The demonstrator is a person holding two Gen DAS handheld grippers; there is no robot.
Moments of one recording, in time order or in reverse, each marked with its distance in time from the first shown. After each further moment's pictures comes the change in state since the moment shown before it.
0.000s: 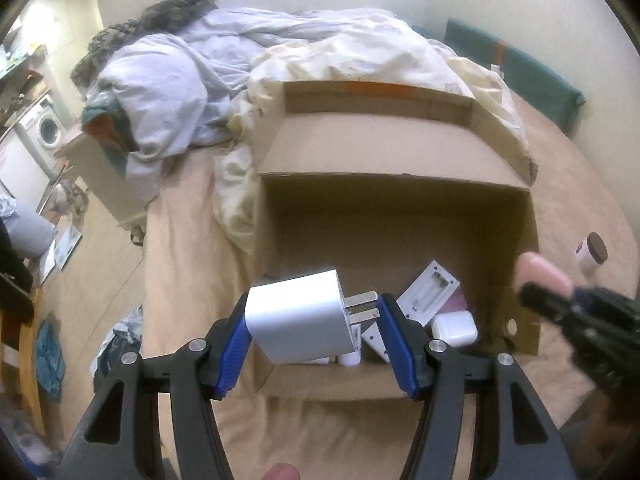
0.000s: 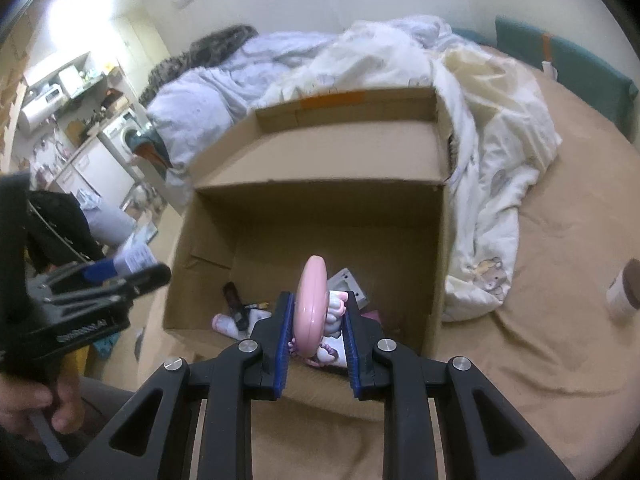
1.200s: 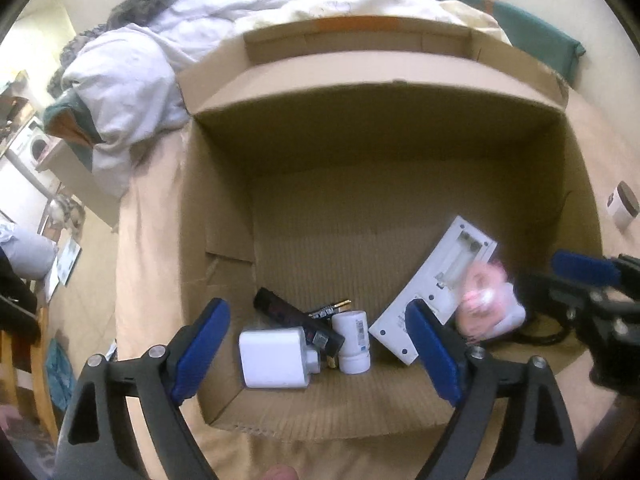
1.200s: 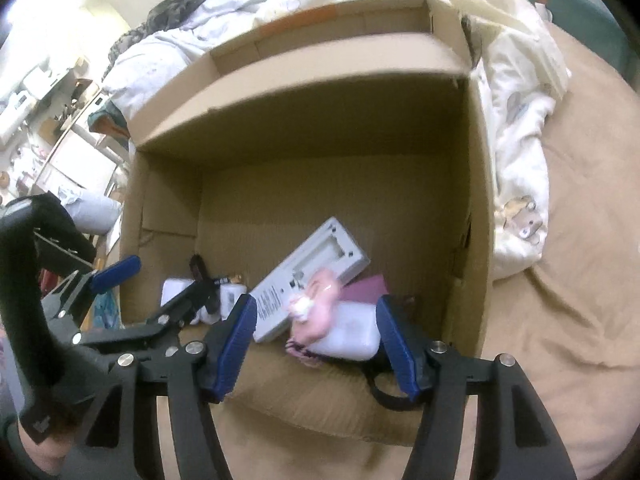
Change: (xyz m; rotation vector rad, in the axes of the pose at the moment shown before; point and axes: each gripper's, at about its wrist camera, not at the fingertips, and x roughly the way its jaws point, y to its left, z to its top) left arm 0.075 -0.019 -0.027 0.089 0.047 0.050; right arm 0.051 -0.016 -0.007 0.116 0.120 -0.017
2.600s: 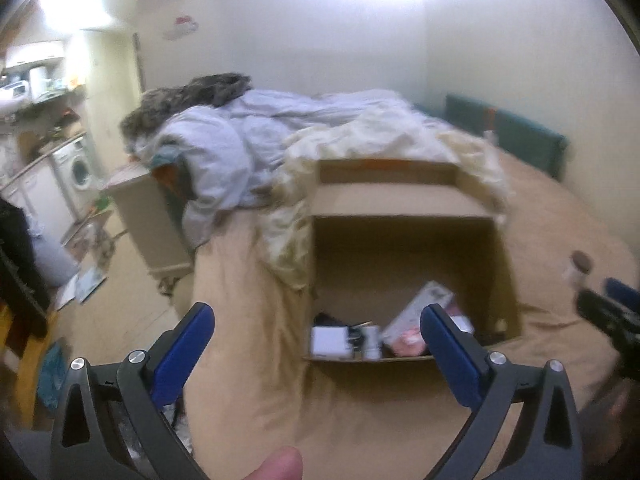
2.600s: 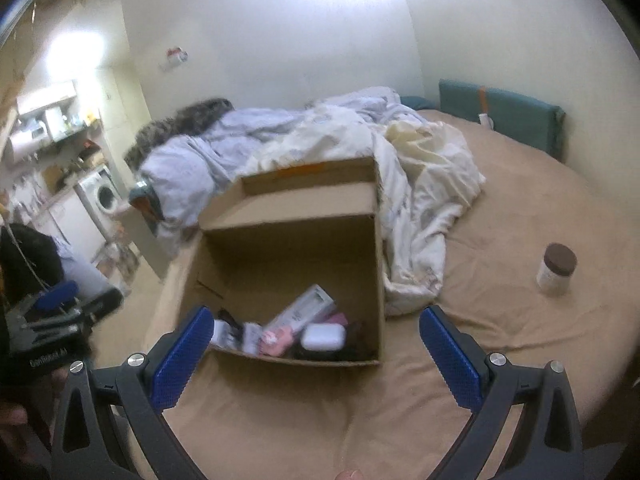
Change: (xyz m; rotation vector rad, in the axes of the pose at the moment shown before) left arm -0.171 0.042 -0.074 -0.143 -0.365 0.048; right arm -0.159 0.027 -0.096 -0.061 -0.438 -0.143
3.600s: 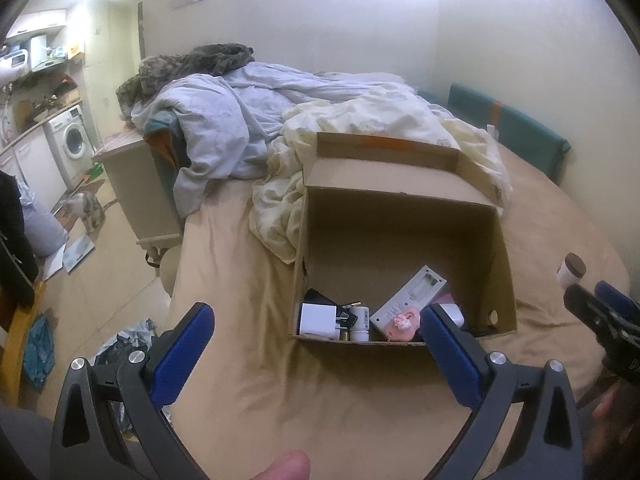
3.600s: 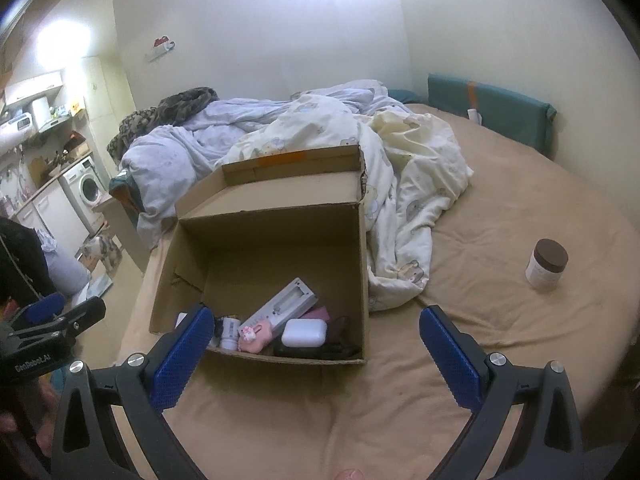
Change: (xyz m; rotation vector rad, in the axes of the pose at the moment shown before) left arm 0.011 0.007 -0.006 -0.057 0.069 -0.055; right arm 0.014 -0.001 0.001 0.006 0.011 -0.032
